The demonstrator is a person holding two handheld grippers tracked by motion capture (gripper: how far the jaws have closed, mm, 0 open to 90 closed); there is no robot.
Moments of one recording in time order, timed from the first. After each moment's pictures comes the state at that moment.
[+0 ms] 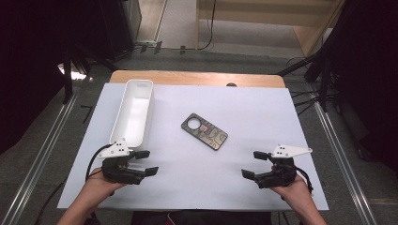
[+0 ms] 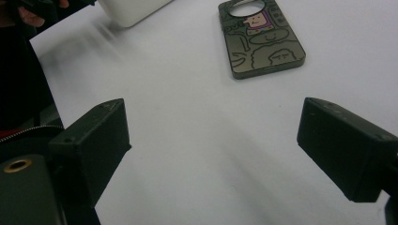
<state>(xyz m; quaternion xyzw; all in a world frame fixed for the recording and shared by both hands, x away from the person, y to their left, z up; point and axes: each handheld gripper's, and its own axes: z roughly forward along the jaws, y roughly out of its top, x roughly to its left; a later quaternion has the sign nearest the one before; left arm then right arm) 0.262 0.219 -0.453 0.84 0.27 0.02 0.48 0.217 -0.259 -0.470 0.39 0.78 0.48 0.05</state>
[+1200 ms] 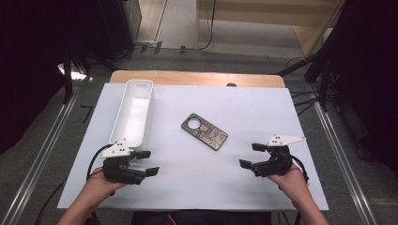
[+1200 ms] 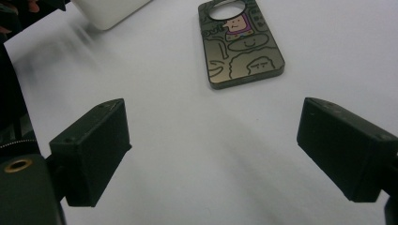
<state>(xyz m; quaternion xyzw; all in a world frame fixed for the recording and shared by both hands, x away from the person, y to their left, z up) 0.263 0.218 -0.454 0.84 0.27 0.02 0.48 0.247 -0.256 -0.466 0.41 0.79 0.46 0.06</state>
